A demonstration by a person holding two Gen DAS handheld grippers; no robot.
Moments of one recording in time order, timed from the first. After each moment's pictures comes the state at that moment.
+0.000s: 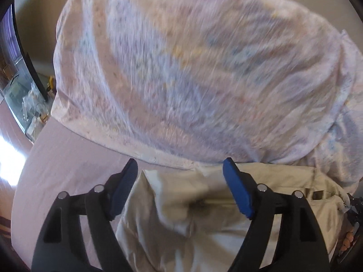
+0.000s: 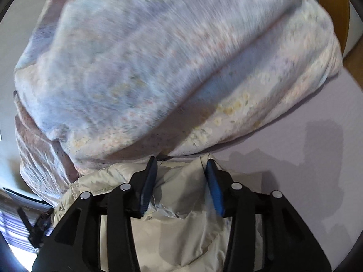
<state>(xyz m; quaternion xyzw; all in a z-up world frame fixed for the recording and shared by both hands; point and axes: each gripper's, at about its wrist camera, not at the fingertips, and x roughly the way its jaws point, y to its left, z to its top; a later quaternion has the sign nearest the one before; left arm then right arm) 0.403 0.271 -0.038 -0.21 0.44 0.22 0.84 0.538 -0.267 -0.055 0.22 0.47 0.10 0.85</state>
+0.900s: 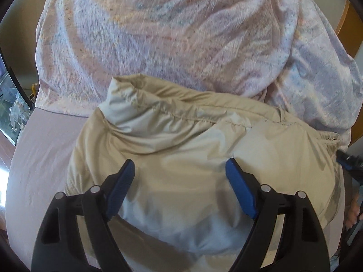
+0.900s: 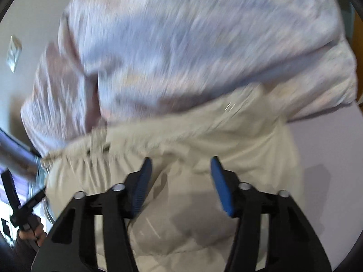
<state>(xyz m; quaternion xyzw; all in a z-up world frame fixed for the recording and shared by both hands) 0.382 0.187 -0.046 -0.16 0.46 0.14 0.86 0.484 -0.183 -0.052 0.09 0.47 0.18 0.86</state>
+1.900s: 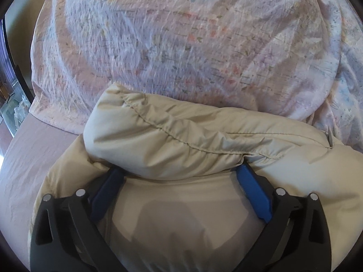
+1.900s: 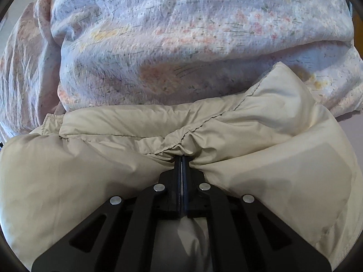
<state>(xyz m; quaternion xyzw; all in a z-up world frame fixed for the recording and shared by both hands) 0.442 0.212 -0.106 -0.15 0.42 0.22 0.87 0.509 -0.122 -0.124 0.04 0.41 0.12 0.90</state>
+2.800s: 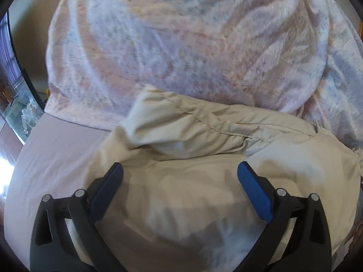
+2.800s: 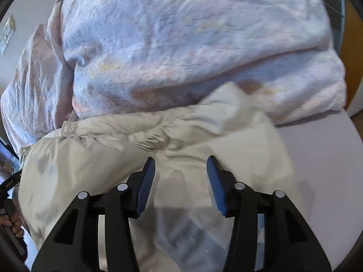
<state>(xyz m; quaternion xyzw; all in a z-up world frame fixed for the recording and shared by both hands) 0.397 0.219 -0.087 -0.14 0.43 0.22 0.87 0.477 -0.180 -0.104 0.05 0.40 0.11 0.91</state>
